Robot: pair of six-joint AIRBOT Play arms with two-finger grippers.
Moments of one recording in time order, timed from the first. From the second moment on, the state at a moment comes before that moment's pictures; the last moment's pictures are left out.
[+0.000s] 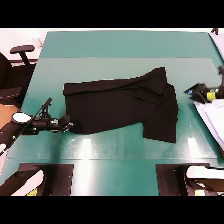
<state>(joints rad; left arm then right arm) 0.10 -0.97 0.43 0.65 -0.96 -1.26 -0.58 -1.44 1.11 -0.79 1.29 1.09</state>
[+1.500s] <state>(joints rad) 0.10 -0.96 0.59 0.65 -1.07 -1.26 -0.51 -1.28 0.80 -0.67 1.19 1.01</state>
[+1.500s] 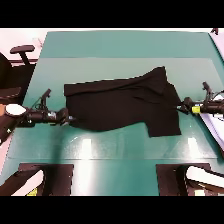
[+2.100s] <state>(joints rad) 0.10 -0.63 1.35 0.79 -1.09 -1.29 -0.53 -0.77 1.25 -0.45 1.23 1.03</state>
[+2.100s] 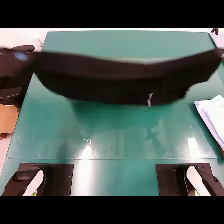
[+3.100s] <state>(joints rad) 0.10 -0.92 1.17 0.85 -0.80 -1.12 -0.35 -1.23 1.55 -0.43 1.16 0.96</state>
